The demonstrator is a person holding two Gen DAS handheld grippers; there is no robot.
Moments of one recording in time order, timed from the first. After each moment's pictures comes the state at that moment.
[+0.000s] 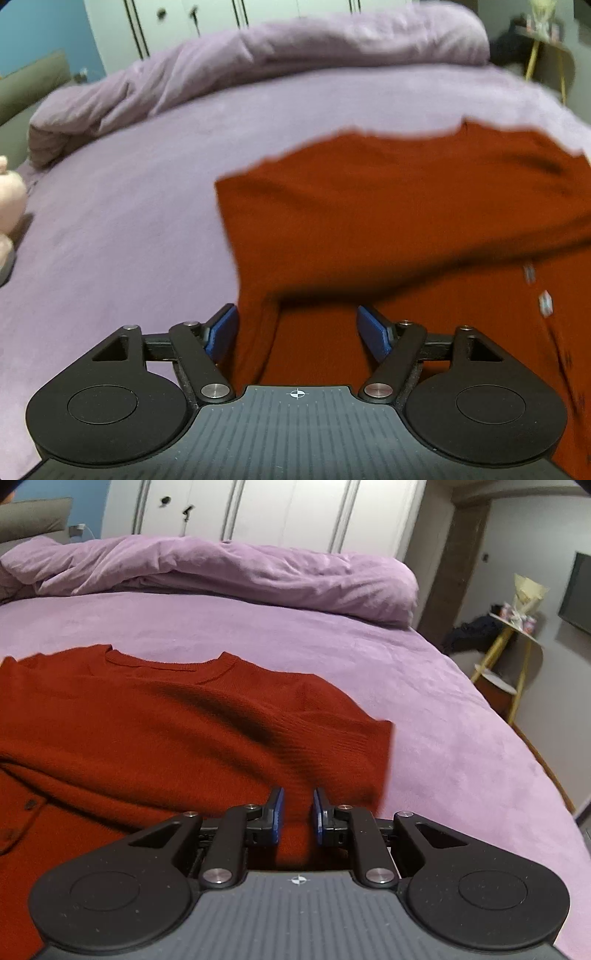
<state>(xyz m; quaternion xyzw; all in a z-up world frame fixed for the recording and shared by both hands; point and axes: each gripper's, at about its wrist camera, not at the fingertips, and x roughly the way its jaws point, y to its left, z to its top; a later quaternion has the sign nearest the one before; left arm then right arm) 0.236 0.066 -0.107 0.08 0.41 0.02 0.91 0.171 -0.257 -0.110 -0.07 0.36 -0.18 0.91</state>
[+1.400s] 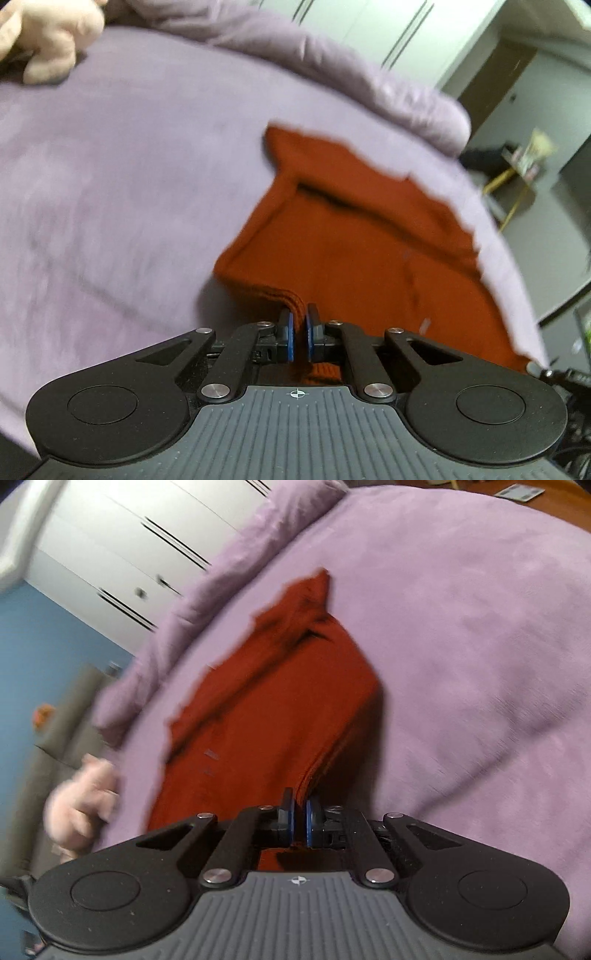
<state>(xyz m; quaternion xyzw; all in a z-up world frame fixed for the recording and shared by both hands) 0.039 0.173 -0.041 -0.22 0.39 -0.05 0.89 -0.093 -0.308 -0.076 0.40 0.35 -0.03 0.85</state>
